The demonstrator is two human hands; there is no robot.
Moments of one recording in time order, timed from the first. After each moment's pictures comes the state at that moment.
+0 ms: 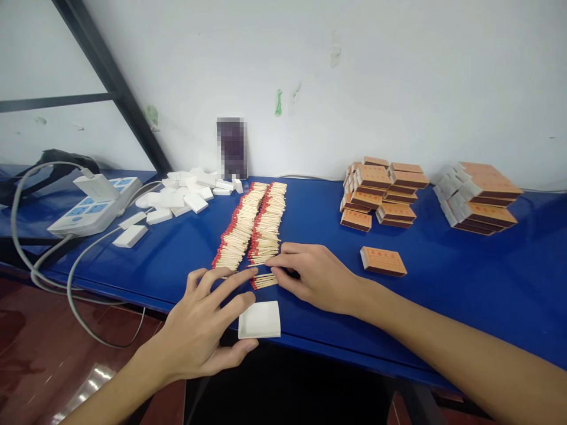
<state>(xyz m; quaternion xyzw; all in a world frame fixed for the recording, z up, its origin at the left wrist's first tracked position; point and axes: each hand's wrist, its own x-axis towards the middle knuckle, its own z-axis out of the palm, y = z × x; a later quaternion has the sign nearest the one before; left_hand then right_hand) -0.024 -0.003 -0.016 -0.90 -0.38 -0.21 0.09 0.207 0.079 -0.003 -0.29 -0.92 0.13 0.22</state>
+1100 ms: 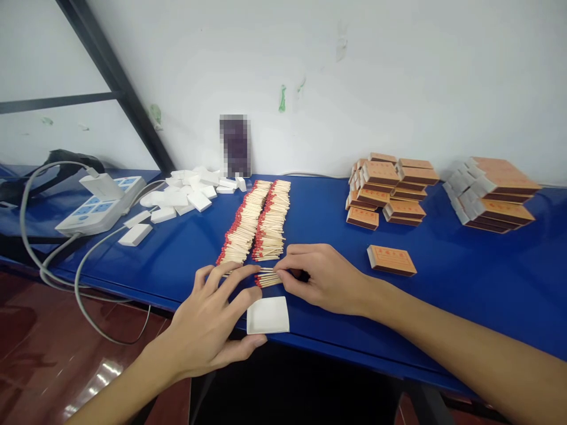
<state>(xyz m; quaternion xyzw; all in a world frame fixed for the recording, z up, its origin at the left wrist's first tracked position) -0.022 -0.002 -0.015 -0.90 -0.40 -0.18 0.08 0.208 0.077 -0.003 -0.27 -0.91 0.18 0.26</state>
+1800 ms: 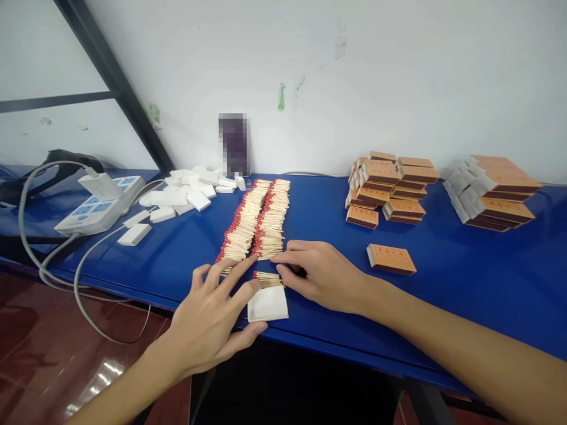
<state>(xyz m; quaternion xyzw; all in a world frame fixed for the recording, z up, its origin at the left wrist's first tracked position) -0.017 -0.001 -0.016 -0.88 -0.43 -0.16 0.12 0.208 0.079 -0.005 -0.29 -0.92 0.14 0.24</state>
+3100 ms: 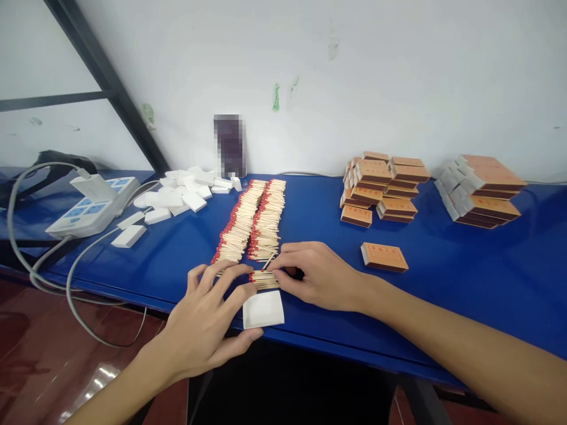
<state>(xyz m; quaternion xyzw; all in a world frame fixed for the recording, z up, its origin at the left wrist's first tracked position) -0.020 -0.002 -0.015 -0.89 -0.41 -0.18 0.09 0.209 0.078 -0.002 -0.26 -0.91 0.20 0.26</state>
